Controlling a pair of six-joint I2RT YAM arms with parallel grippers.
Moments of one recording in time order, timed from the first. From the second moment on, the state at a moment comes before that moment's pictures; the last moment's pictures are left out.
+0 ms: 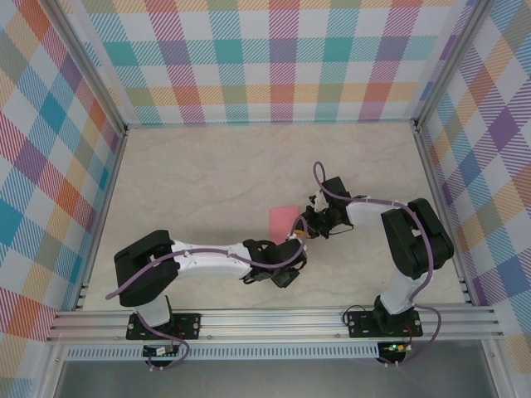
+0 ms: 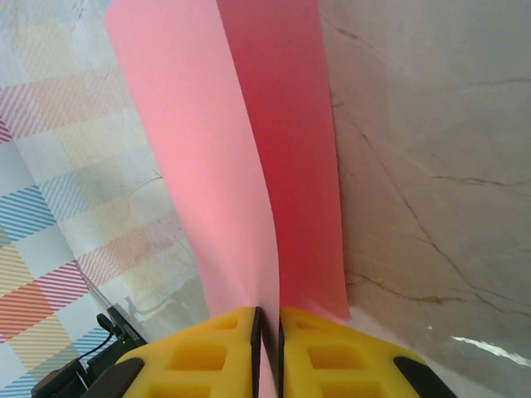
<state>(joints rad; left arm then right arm) -1.22 1.71 1.00 -0.46 -0.30 -0.30 0.41 1.73 0.84 -0.25 -0.70 0.75</state>
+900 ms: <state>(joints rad) -1.28 1.77 1.07 -0.47 -0.53 -0.25 0.41 1.74 0.84 -0.27 -0.70 0.75</state>
